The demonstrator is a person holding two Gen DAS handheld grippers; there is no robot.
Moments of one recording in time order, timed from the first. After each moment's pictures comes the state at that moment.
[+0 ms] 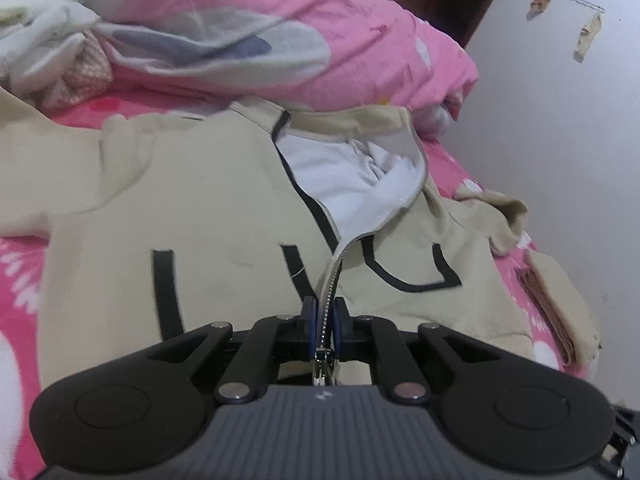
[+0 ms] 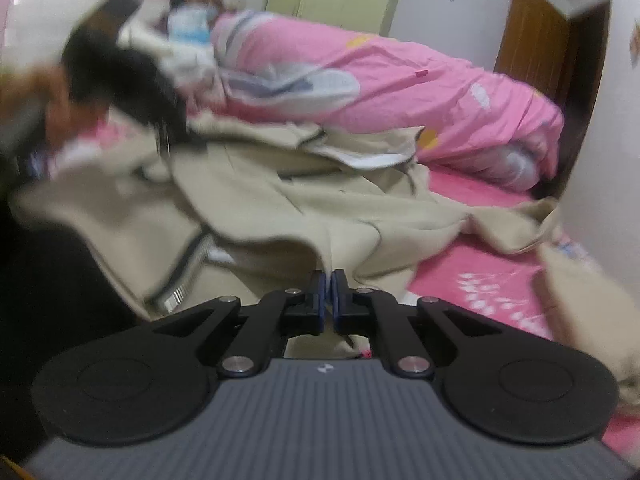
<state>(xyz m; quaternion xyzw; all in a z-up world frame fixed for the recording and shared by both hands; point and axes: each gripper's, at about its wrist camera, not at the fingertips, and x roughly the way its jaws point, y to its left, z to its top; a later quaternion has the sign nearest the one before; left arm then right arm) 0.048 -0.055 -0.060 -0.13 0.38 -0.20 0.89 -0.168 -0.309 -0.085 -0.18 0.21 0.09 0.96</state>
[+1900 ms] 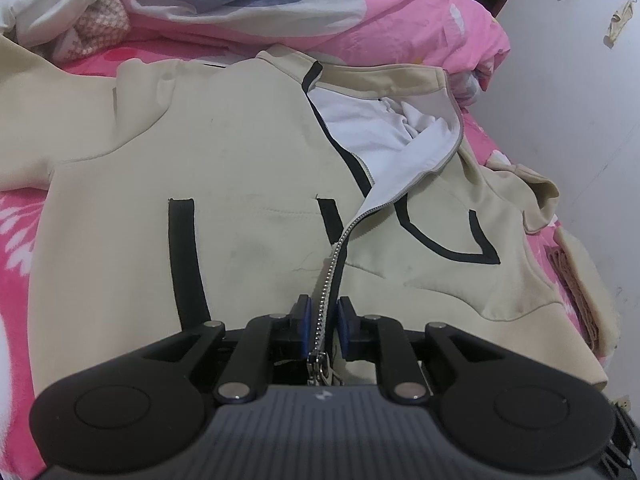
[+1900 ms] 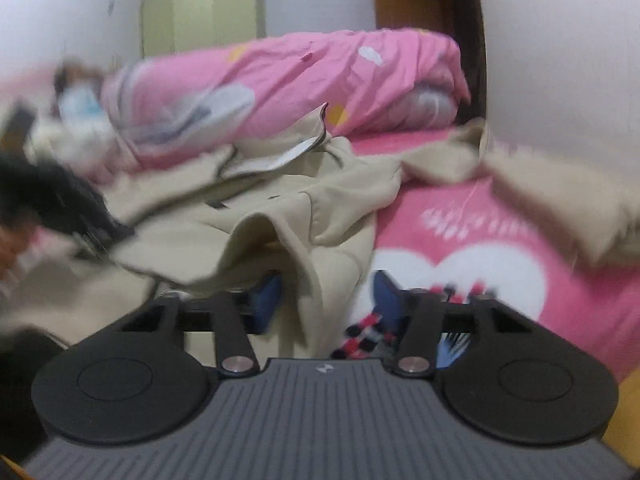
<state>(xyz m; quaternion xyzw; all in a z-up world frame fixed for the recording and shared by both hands) 0.062 -0.054 -0.086 -0.13 0.44 -0.18 0.87 -0.151 -0.319 -0.104 0.00 0.20 -0.03 0.98</state>
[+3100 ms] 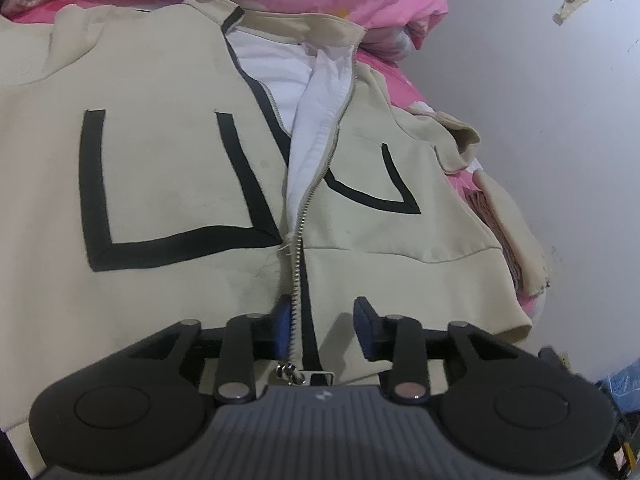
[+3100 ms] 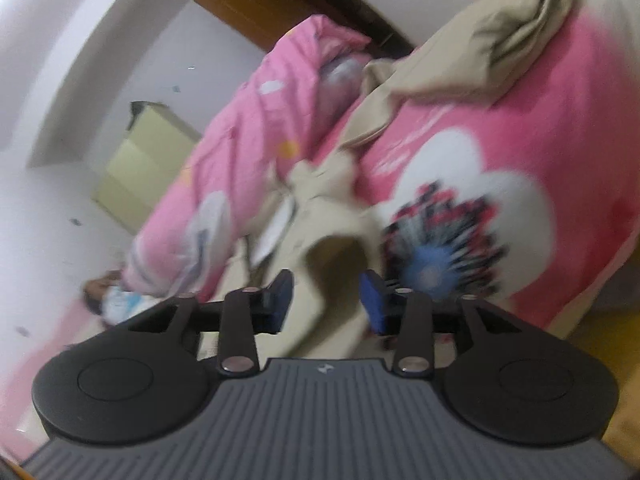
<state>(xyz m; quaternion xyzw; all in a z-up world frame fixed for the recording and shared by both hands) 0.020 -0.082 -0.087 -0.16 0.47 -0.28 0.82 -0.218 -0.397 -0.131 0.45 0.14 -0.01 0.88</state>
